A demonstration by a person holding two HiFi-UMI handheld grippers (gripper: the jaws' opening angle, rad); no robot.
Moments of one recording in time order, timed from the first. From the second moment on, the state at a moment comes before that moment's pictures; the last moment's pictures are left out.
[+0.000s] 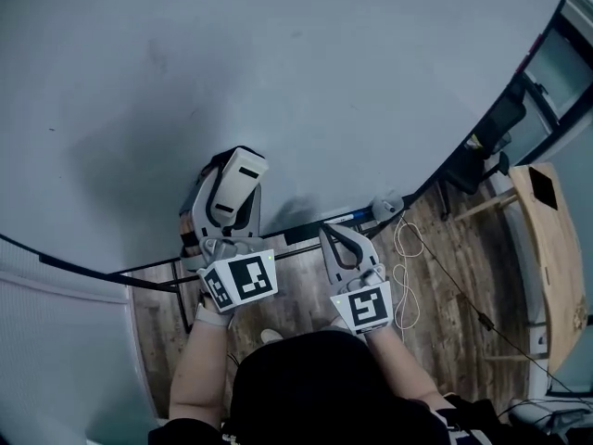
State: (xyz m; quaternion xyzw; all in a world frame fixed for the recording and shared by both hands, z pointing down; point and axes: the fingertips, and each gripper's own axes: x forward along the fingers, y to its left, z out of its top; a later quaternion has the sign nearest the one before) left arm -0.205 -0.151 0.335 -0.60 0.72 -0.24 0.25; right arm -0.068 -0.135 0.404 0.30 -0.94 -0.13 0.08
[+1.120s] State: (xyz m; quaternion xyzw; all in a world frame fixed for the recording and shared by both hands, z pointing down) left arm -0.282 0.021 0.483 -0.58 0.79 -0.19 0.03; right arm -0.200 -0.058 0.457 0.06 -0.99 -0.10 0.12
